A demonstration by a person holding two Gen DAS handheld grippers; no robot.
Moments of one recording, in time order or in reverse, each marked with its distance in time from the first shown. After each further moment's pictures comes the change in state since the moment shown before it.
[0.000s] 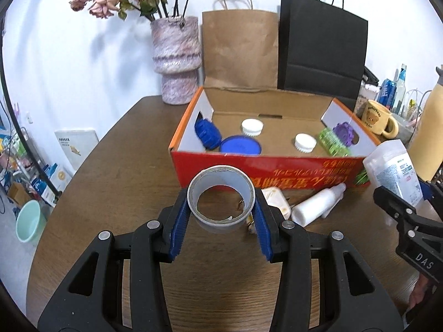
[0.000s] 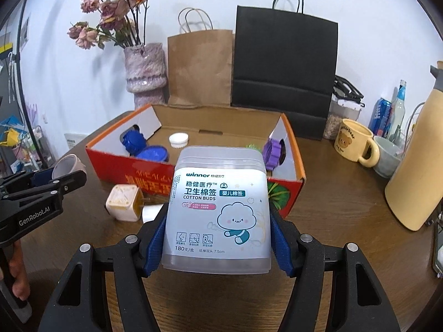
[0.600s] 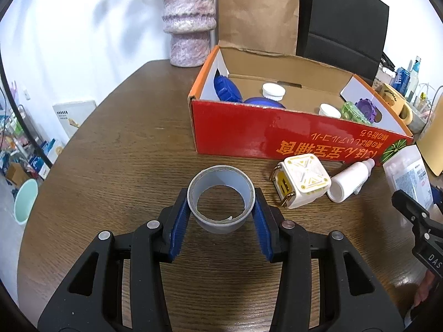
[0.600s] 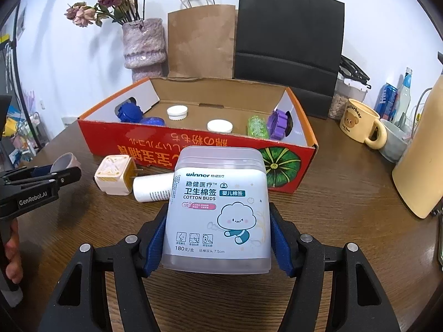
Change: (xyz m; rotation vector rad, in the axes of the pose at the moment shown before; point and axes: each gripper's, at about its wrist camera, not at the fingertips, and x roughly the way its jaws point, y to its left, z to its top) left arm 0.036 0.030 -0.025 -0.039 0.139 0.005; right arm 0.021 0.002 -0.026 -0.012 0.091 0.002
